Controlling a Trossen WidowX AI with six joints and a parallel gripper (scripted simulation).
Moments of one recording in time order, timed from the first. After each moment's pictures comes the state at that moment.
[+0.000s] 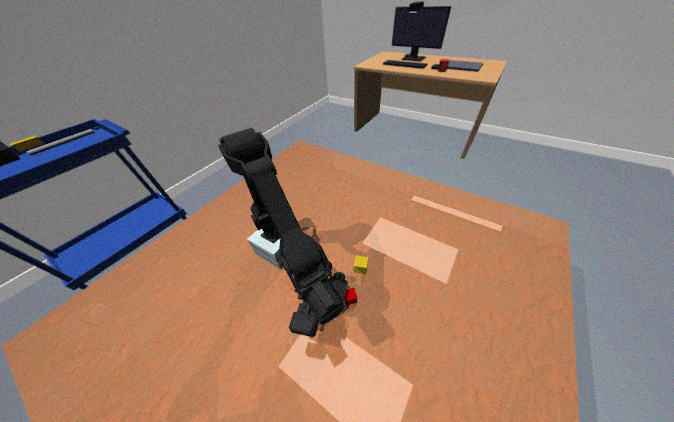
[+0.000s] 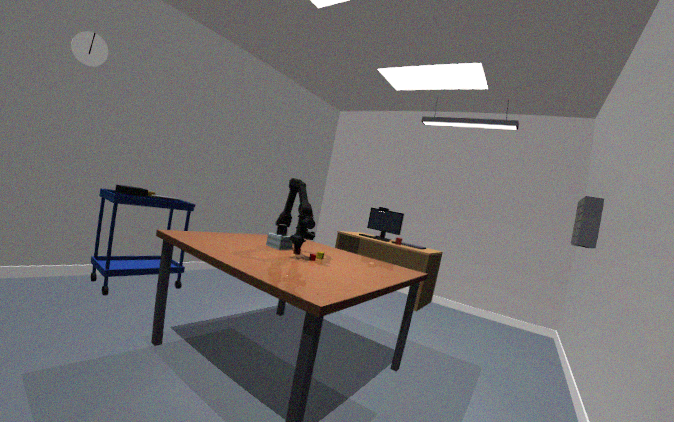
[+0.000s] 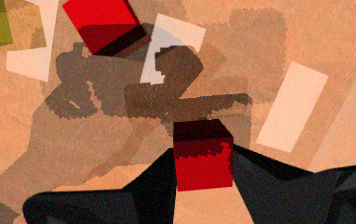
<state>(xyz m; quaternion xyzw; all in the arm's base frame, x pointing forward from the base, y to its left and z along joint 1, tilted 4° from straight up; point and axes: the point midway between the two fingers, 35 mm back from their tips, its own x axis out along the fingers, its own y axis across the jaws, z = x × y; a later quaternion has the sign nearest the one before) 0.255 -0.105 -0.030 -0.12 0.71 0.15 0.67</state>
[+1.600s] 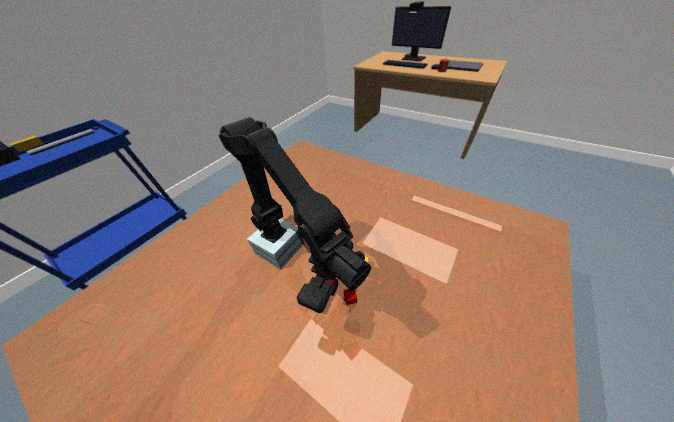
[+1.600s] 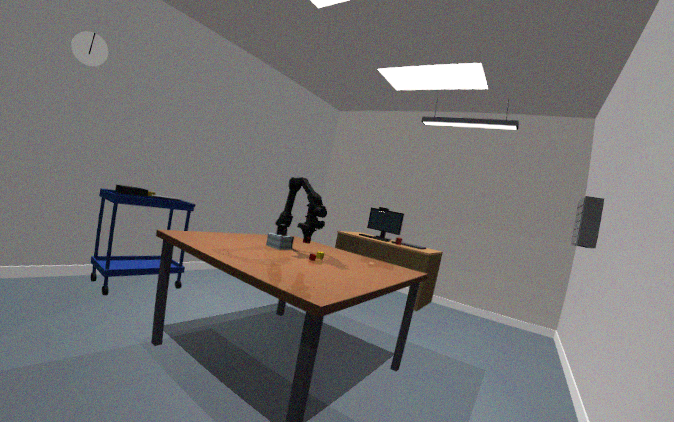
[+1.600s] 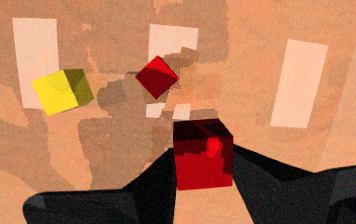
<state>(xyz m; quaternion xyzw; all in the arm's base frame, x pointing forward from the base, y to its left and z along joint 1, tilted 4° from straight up) 0.282 -0.063 0.045 -0.05 0.72 0.07 0.69</state>
